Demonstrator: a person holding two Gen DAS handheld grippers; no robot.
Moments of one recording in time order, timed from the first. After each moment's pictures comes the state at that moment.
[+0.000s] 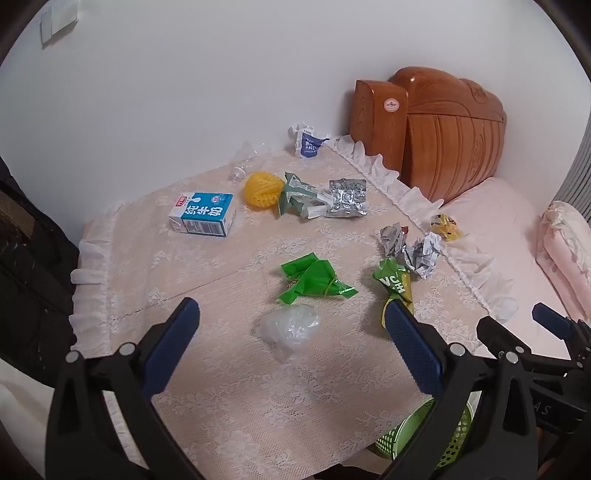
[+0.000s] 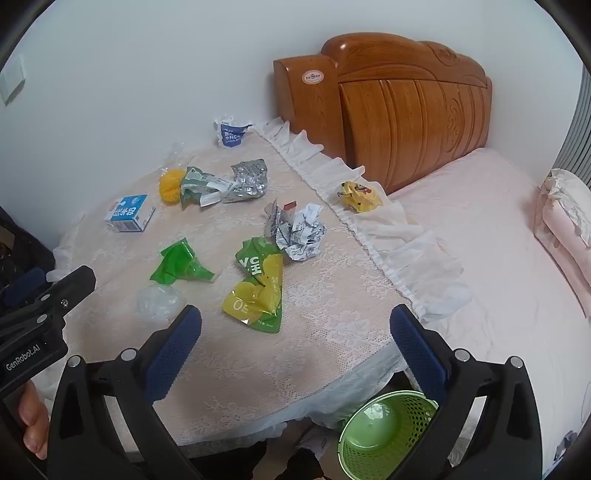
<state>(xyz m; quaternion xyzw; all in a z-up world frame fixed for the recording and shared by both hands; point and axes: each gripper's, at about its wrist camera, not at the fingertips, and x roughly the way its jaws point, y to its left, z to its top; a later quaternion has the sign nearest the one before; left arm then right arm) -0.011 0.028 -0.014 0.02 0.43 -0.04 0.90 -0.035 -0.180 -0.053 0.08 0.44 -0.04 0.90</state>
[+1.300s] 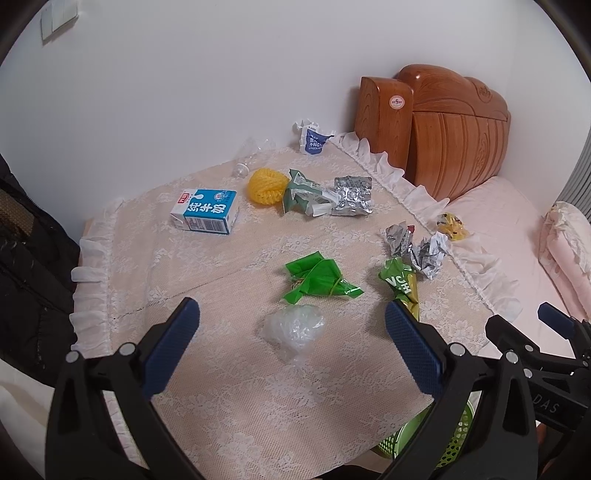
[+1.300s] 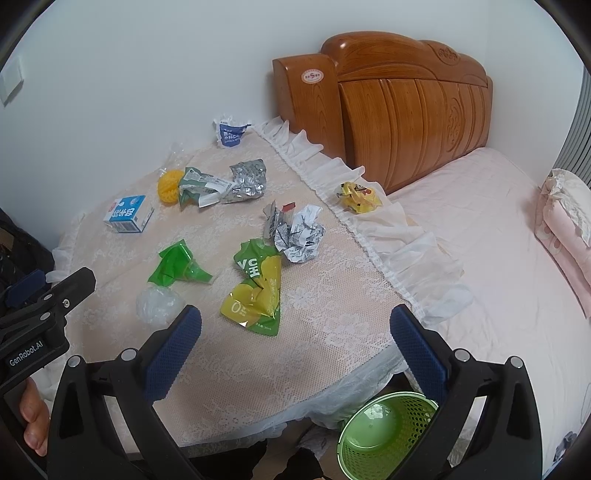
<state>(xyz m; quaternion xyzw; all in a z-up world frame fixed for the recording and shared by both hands) -0.005 0.033 -0.019 0.02 0.43 -0.03 0.90 -0.031 -0.179 -0.054 0.08 0.43 -0.04 0.90</state>
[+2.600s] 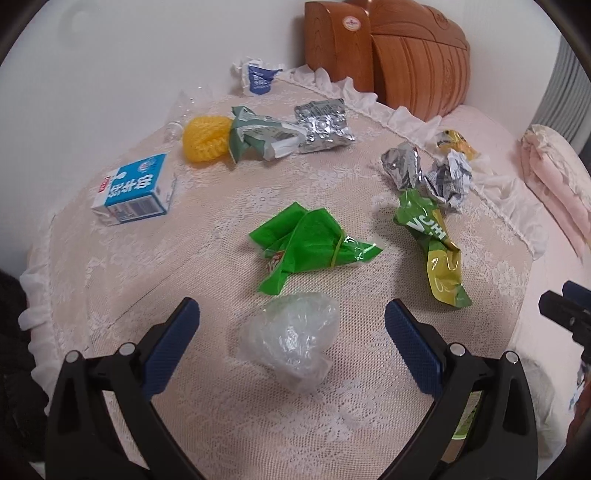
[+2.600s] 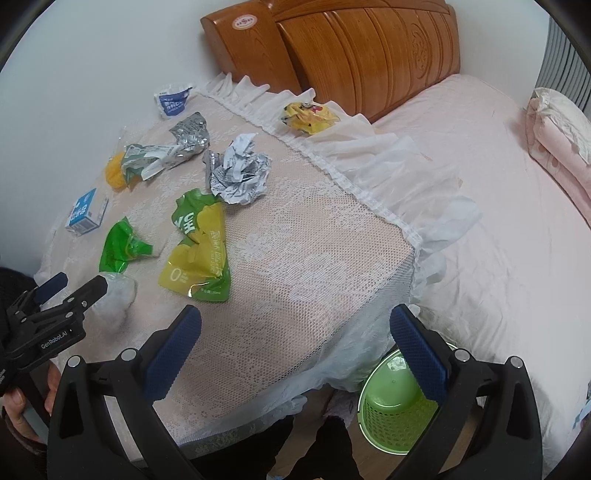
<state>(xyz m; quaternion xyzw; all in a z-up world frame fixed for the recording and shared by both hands) 0.057 0.018 -0.120 0.11 0.50 -0.15 0.85 -0.032 -0.217 -0.131 0.19 0.50 -0.08 0.84</state>
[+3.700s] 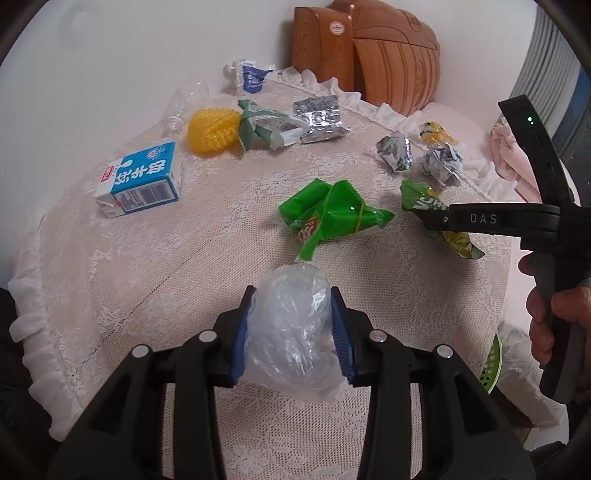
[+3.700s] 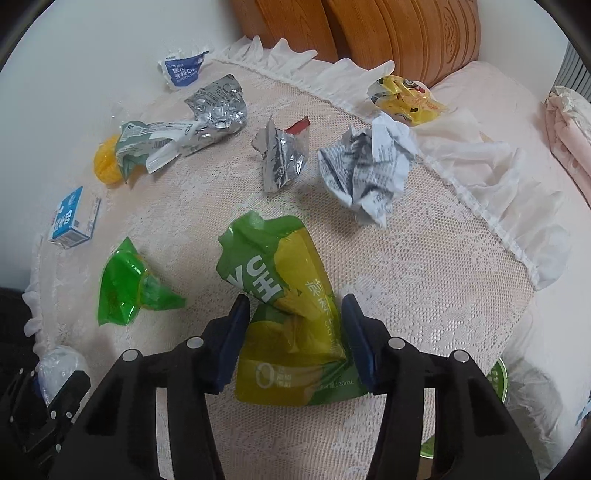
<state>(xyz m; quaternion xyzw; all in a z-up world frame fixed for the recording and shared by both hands) 0.040 0.071 -0.113 0.10 0.49 -0.21 0.84 0.062 -0.146 -0.163 0.19 0.53 -0.07 0.82</state>
